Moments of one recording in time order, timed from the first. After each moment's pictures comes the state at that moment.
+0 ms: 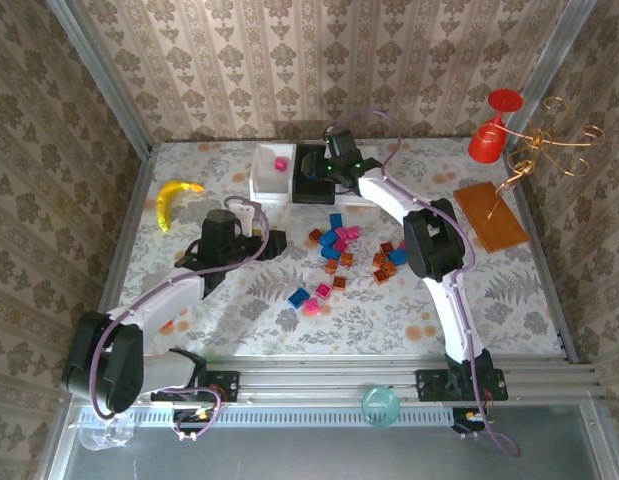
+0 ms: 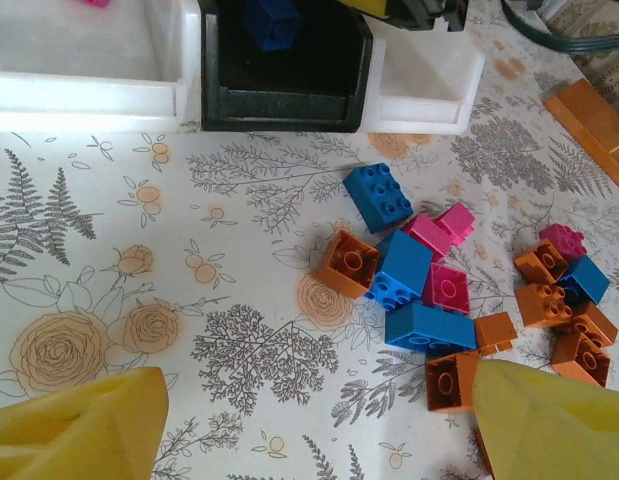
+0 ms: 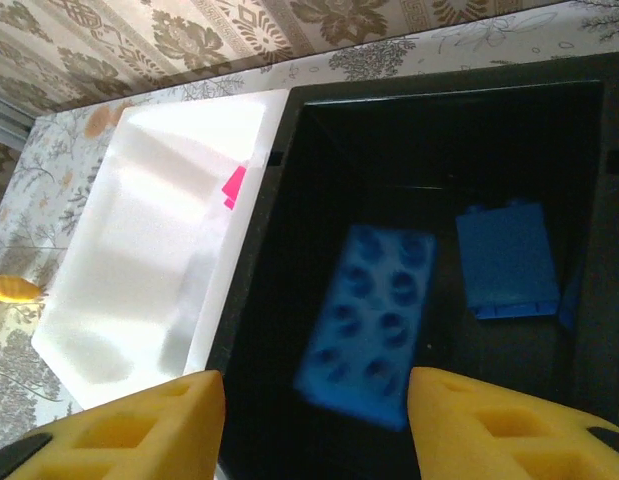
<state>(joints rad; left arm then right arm) -0.43 1.24 0.63 0.06 0.29 -0.32 0.42 2.35 2.00 -0.28 -0.11 0.51</state>
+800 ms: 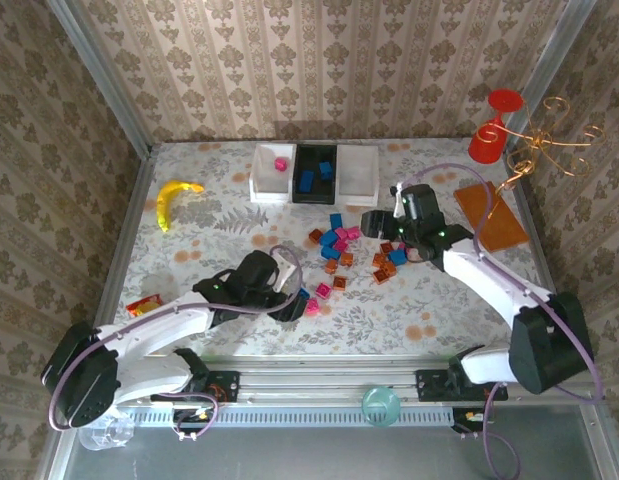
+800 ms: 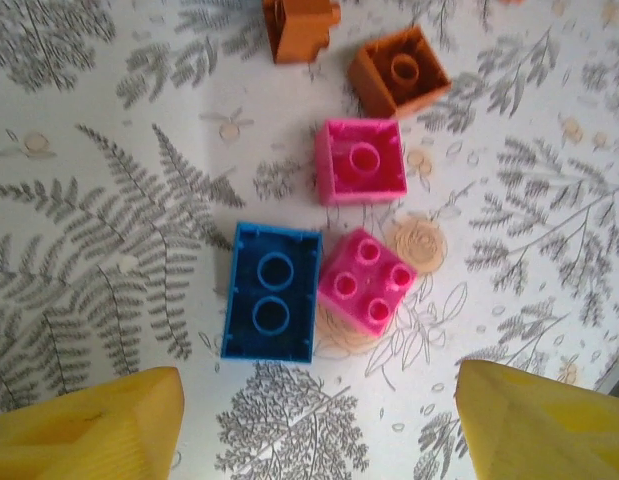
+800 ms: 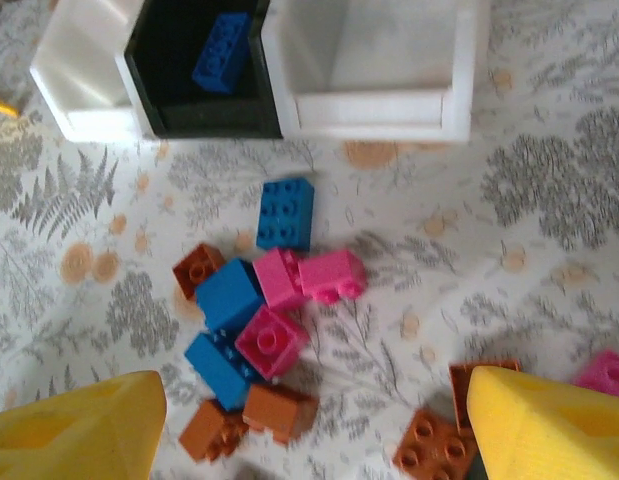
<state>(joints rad) -0.86 1.12 0.57 -0.35 0.15 -0.23 0.34 1.32 0.89 -0.27 -0.10 0.42</state>
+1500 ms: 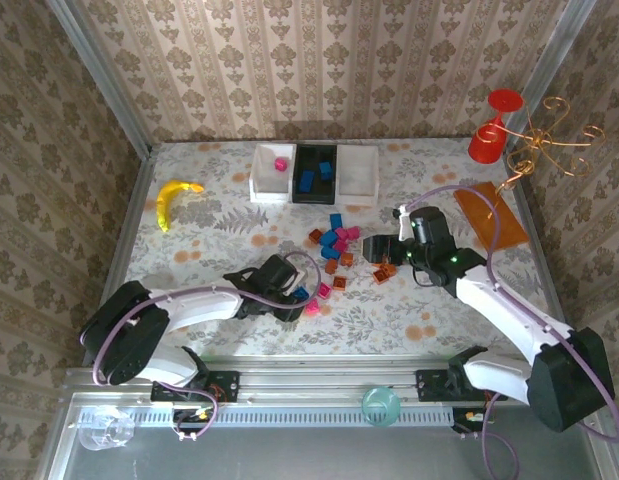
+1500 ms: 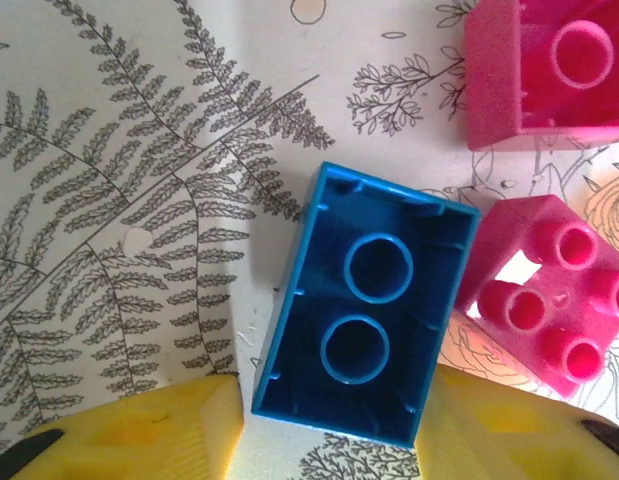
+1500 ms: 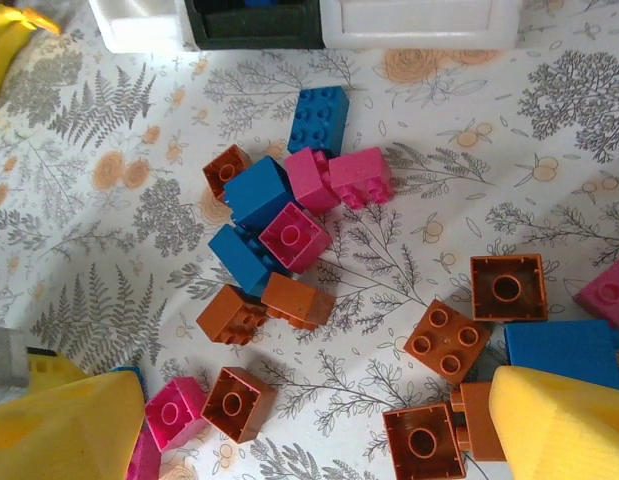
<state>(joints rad) -0.87 1.42 0.60 -0.27 0.04 -0.21 0.37 1.13 0.73 -0.30 -0.17 0.36</state>
